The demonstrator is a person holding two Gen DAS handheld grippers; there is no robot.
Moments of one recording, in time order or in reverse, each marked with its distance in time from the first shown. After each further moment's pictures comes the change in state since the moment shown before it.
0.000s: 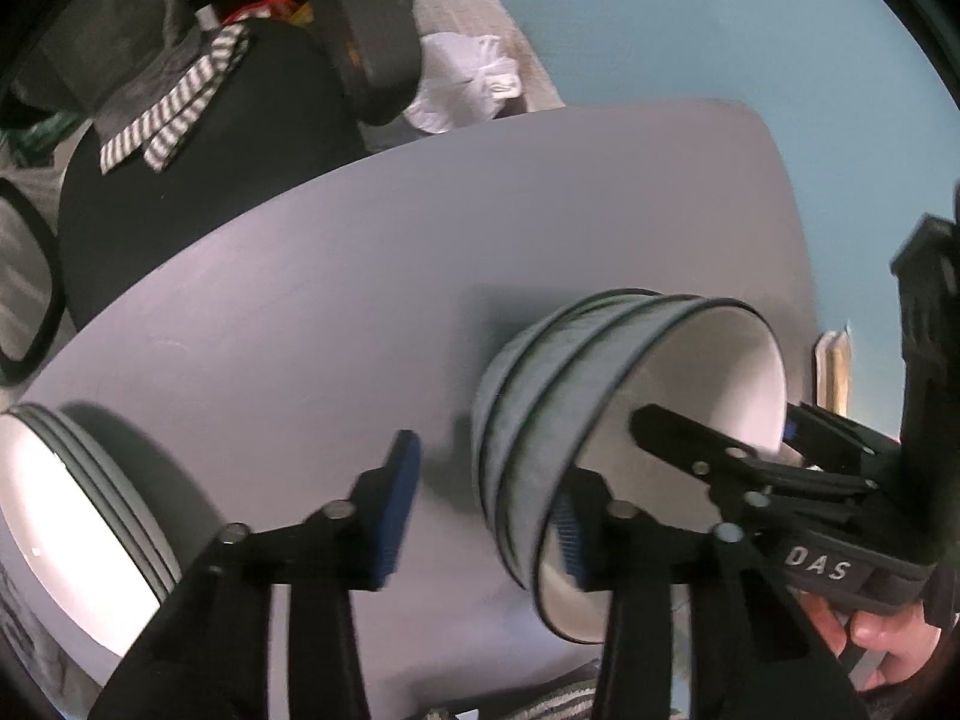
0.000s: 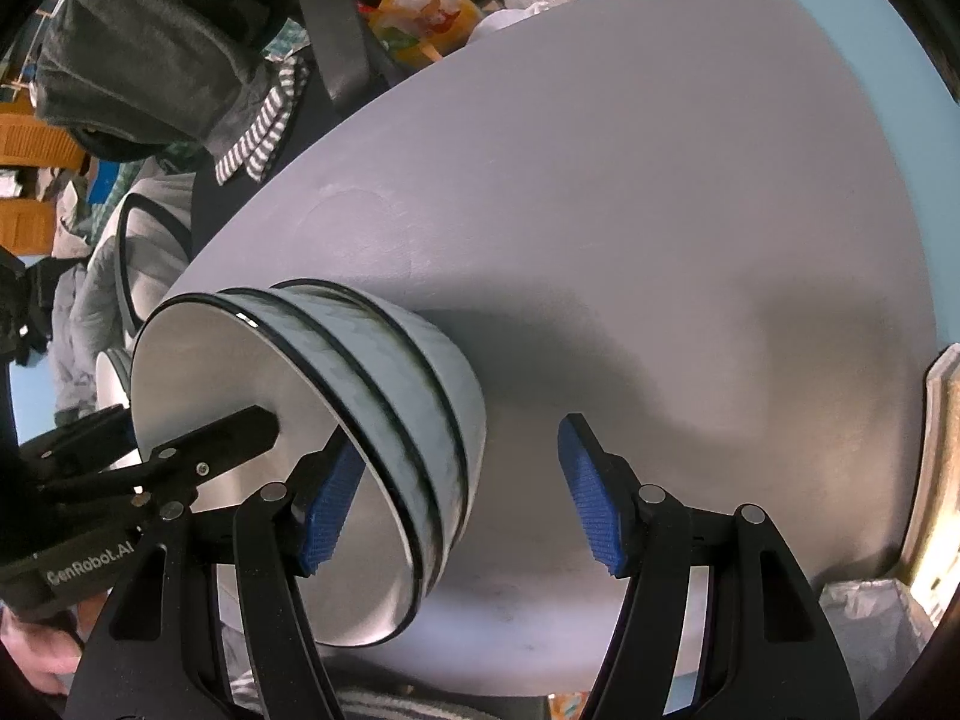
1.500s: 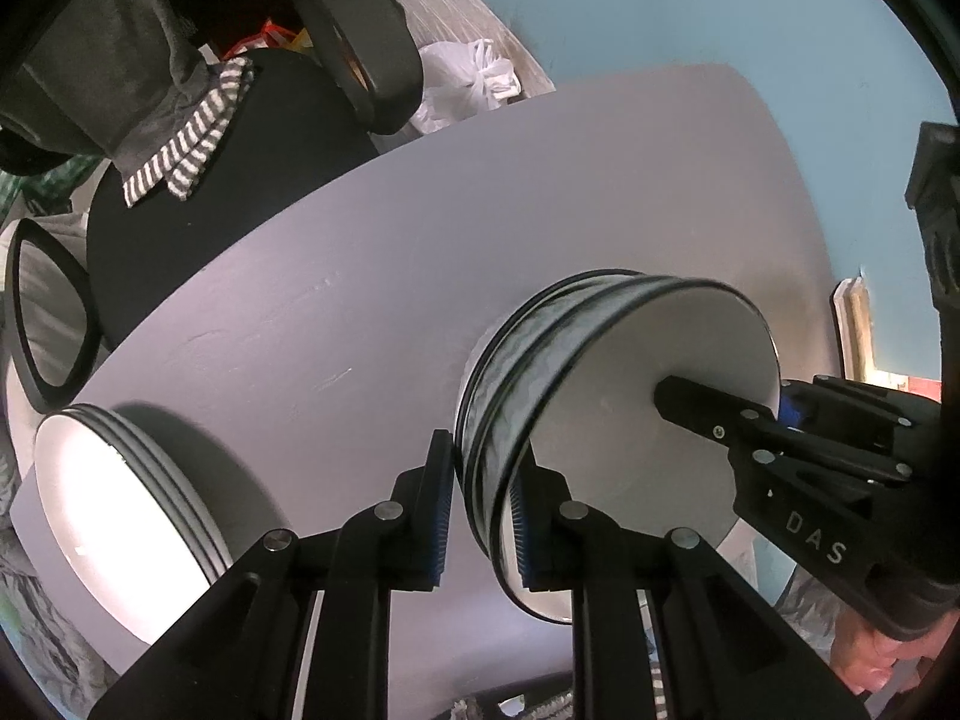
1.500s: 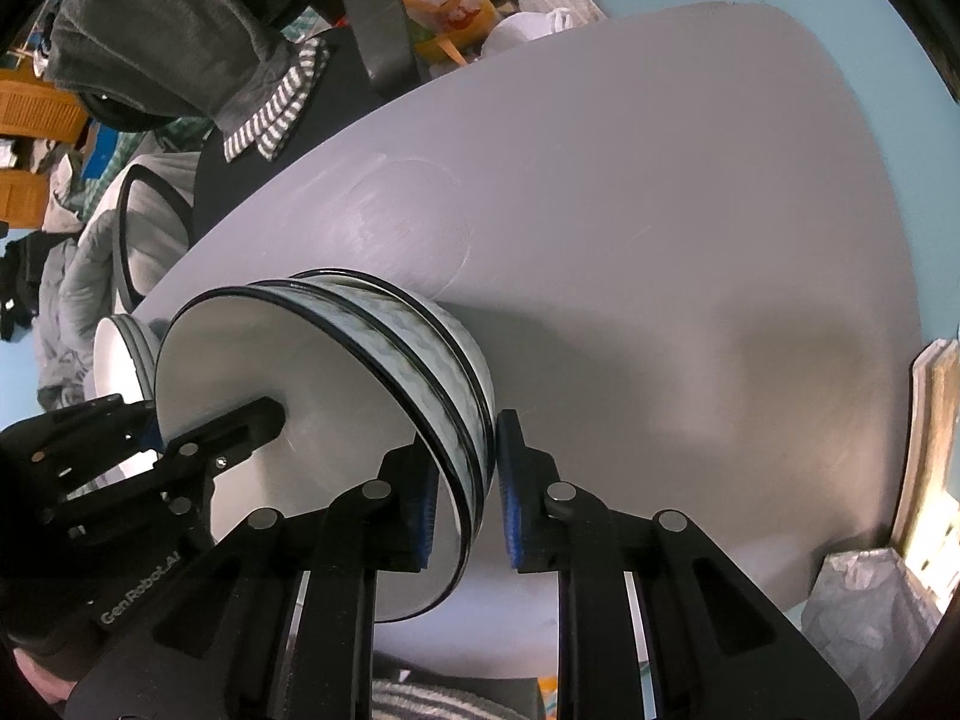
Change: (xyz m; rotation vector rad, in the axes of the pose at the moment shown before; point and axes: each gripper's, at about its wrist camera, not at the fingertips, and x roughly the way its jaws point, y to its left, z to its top) left arm -0.015 0.005 -0.027 0.089 -0.023 0.097; right arm -0.003 0.035 -0.008 -0.049 0.000 -0.052
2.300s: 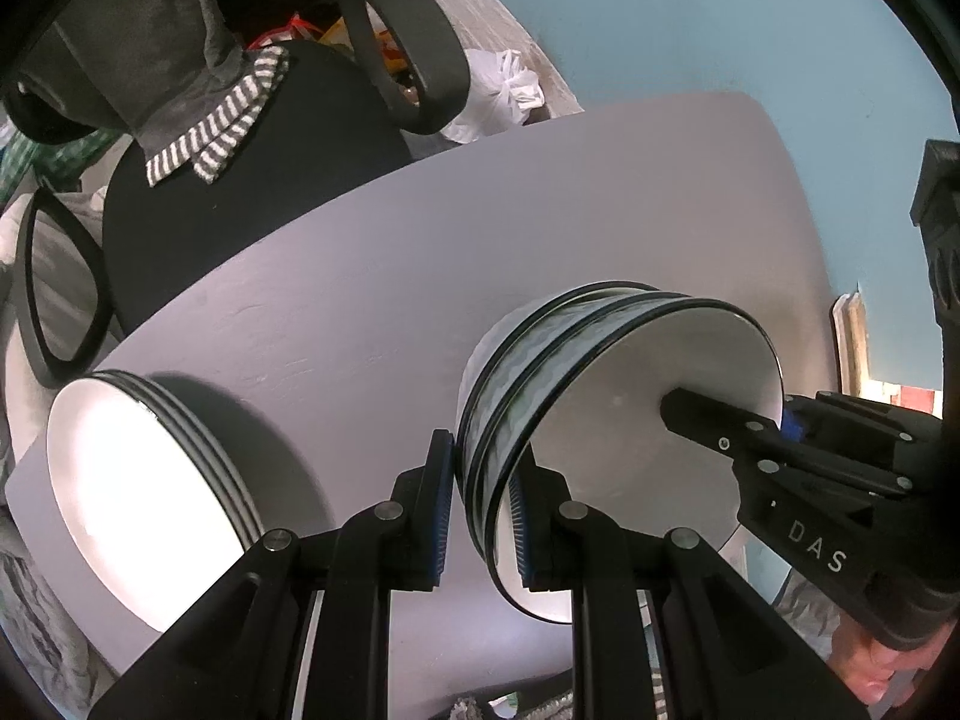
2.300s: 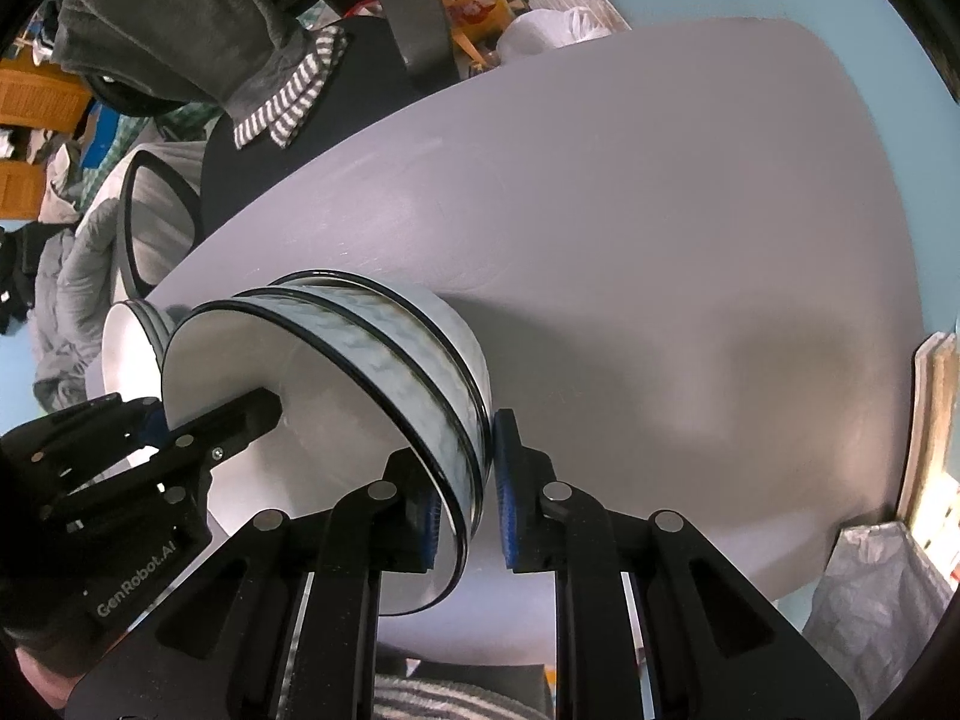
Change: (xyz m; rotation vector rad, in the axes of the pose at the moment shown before) left arm -0.013 0.026 -0.008 -0.053 -0.016 -0.015; right arm -0.001 0.033 -0.002 -0.011 0.015 -0.026
